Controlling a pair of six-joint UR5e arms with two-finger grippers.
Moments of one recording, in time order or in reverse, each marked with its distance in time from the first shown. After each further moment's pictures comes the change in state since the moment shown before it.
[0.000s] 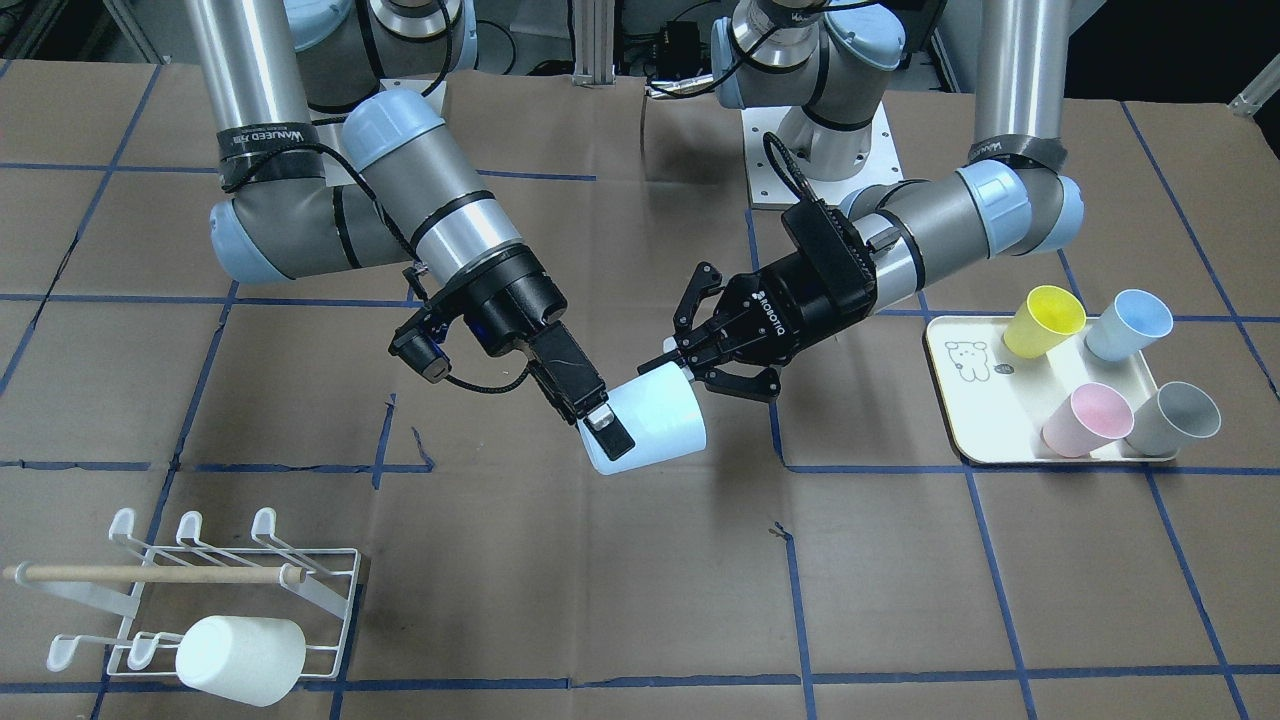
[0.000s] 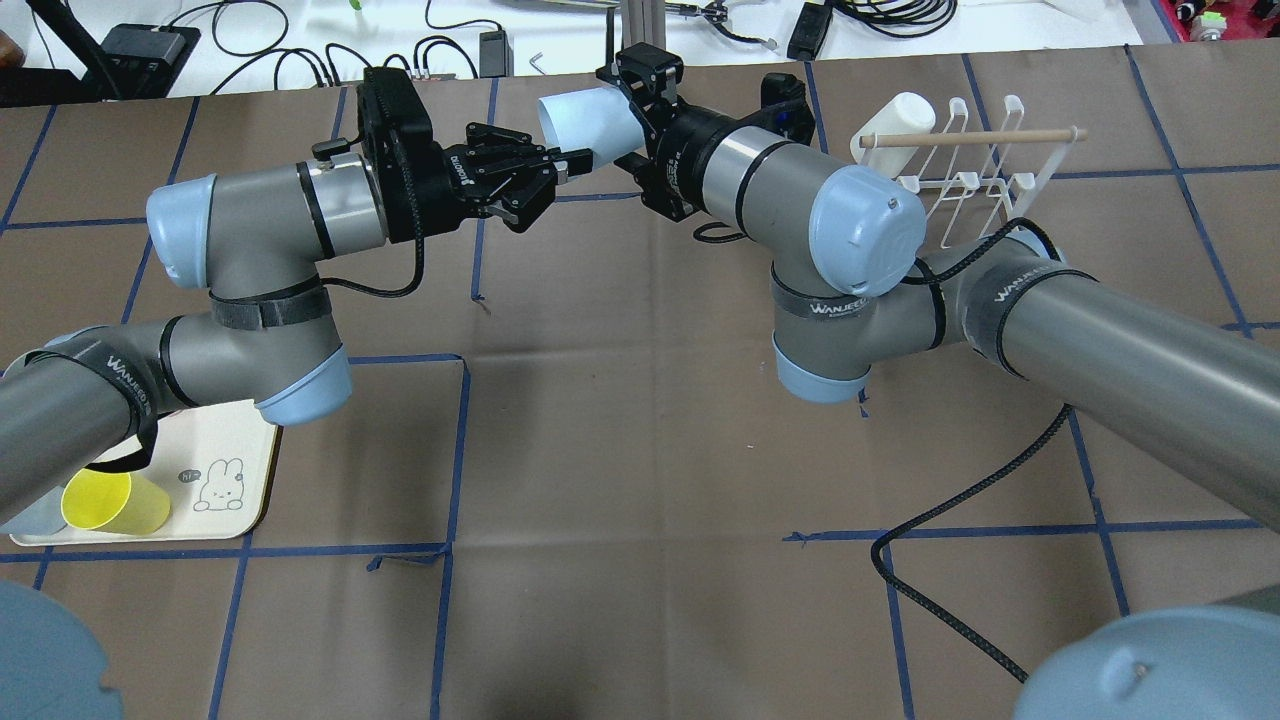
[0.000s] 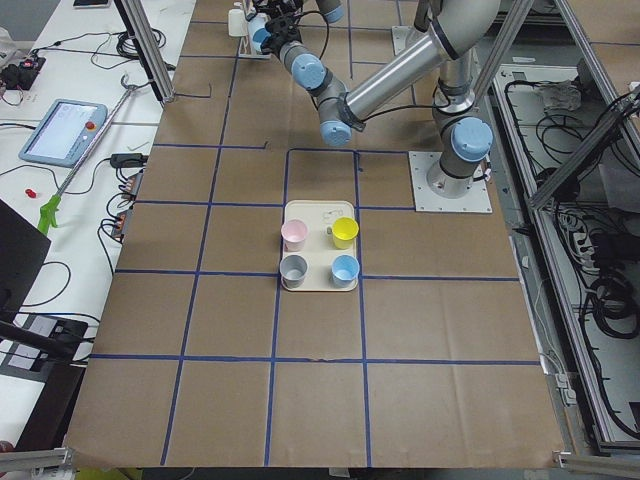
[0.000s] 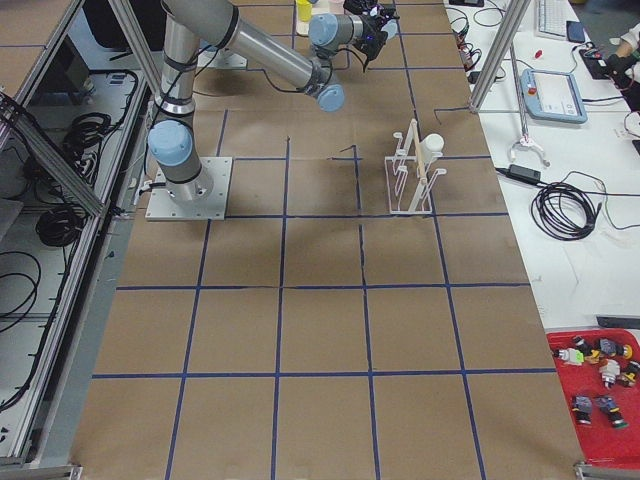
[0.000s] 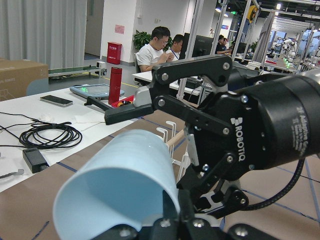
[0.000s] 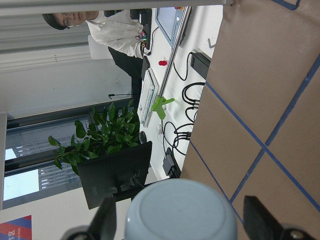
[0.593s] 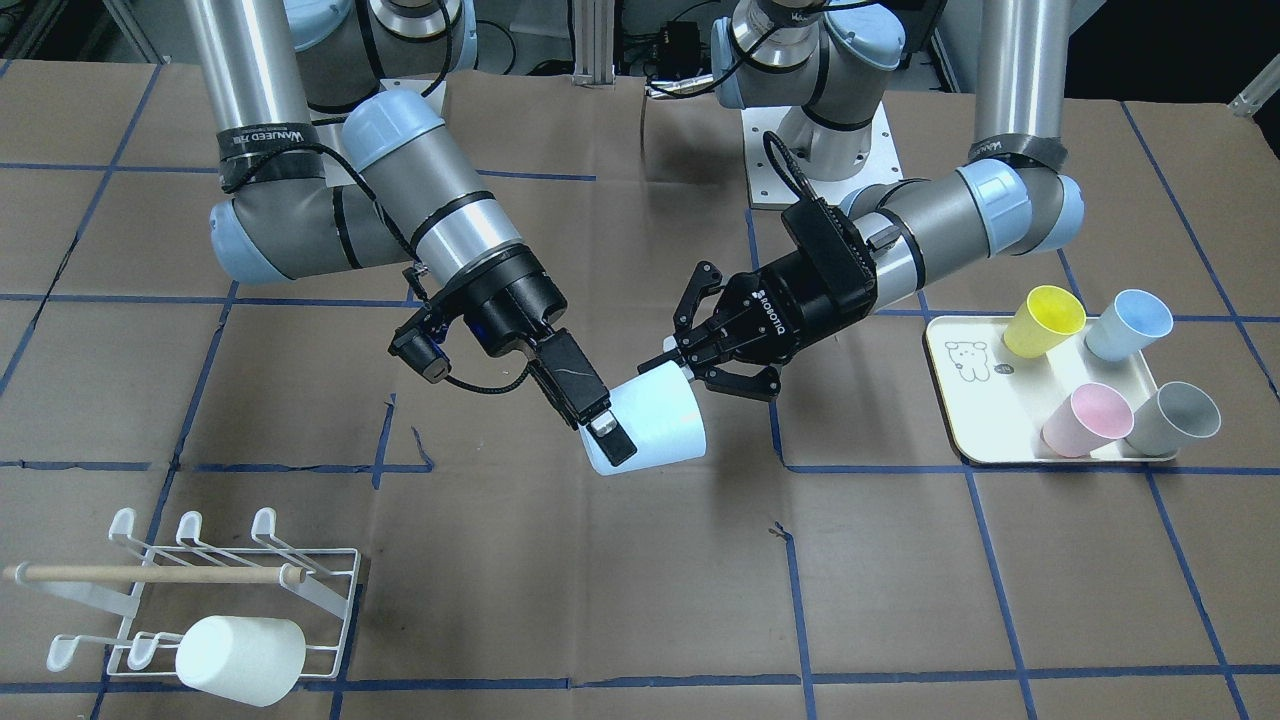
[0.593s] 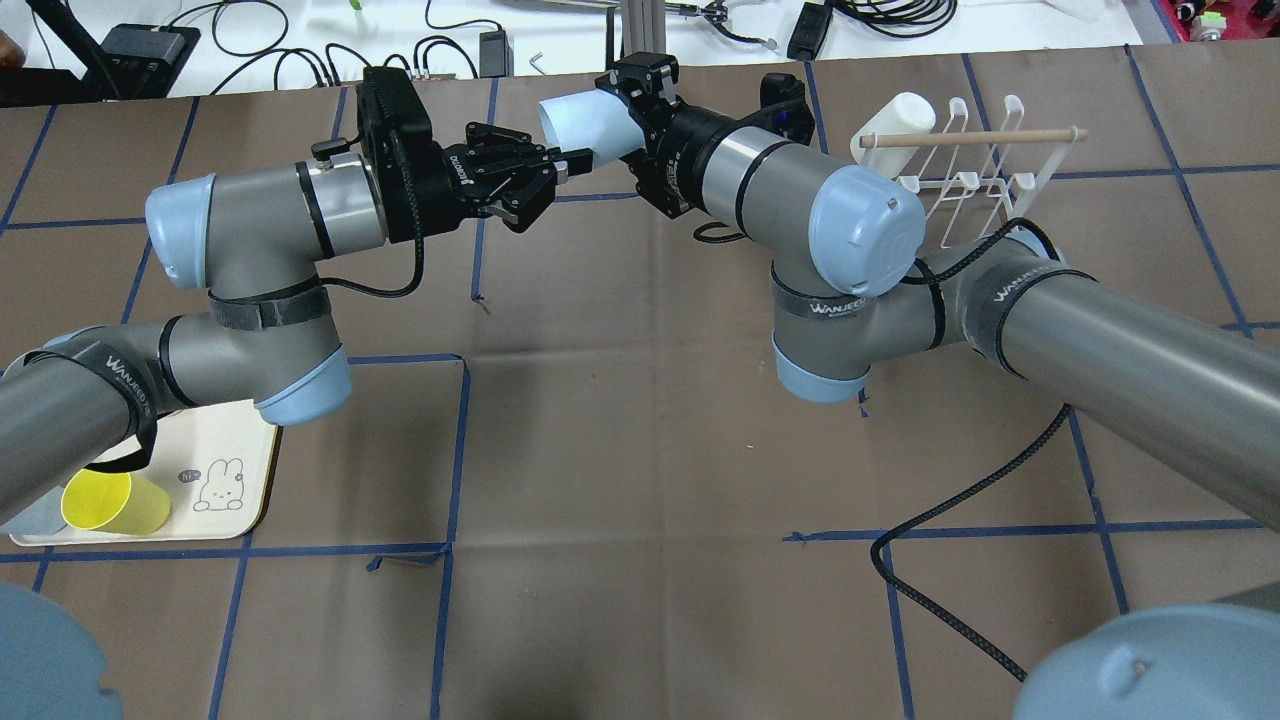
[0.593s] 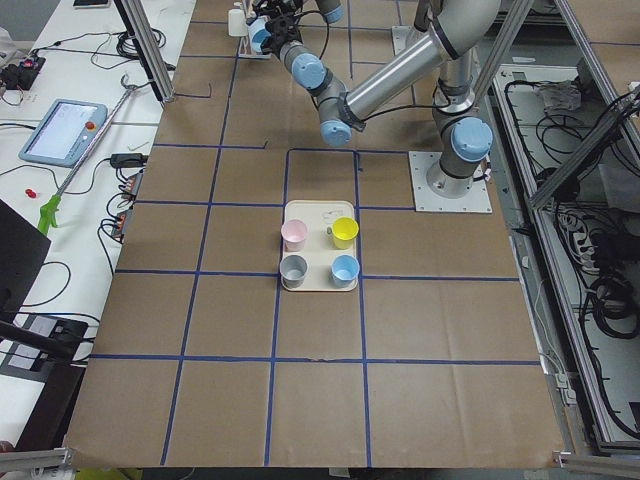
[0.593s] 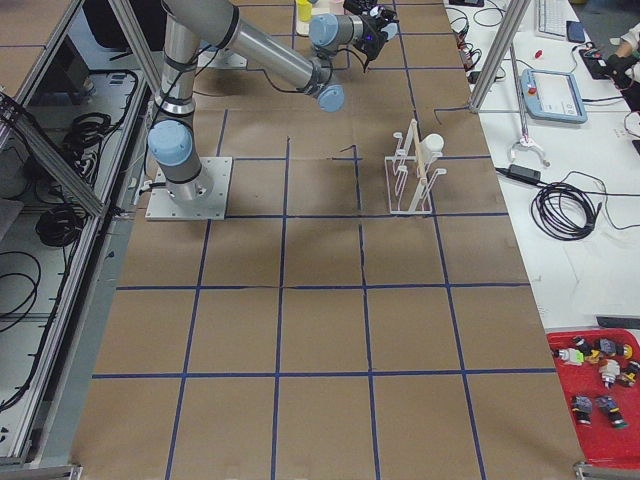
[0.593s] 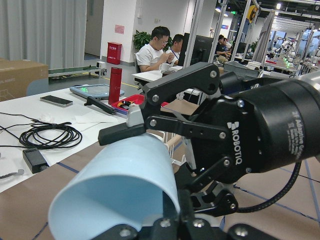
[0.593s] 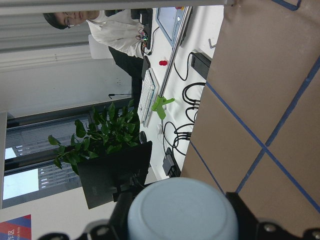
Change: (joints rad) left arm 0.000 -0.002 0.001 0.010 0.001 -0.001; right arm 0.000 0.000 0.000 0.000 0.000 -0.006
